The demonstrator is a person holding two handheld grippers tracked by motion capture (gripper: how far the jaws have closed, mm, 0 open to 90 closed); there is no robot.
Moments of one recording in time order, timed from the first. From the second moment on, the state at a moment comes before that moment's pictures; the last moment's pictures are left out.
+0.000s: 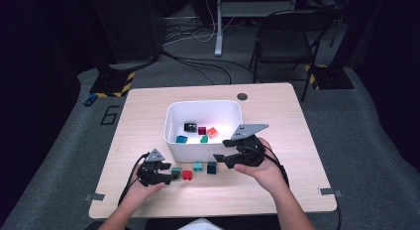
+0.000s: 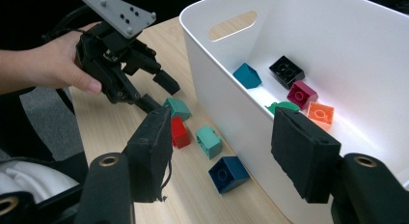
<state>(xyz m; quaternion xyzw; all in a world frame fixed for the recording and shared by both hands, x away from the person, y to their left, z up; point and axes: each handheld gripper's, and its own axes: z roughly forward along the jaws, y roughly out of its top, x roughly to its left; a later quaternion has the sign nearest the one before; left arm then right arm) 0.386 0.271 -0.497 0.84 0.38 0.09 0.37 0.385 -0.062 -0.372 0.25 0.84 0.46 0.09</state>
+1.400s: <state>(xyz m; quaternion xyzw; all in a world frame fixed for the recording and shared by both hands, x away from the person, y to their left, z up) 0.386 0.266 -0.489 0.85 0.36 0.10 0.36 0.383 -0.067 -0.367 0.26 0.84 0.48 0.10</state>
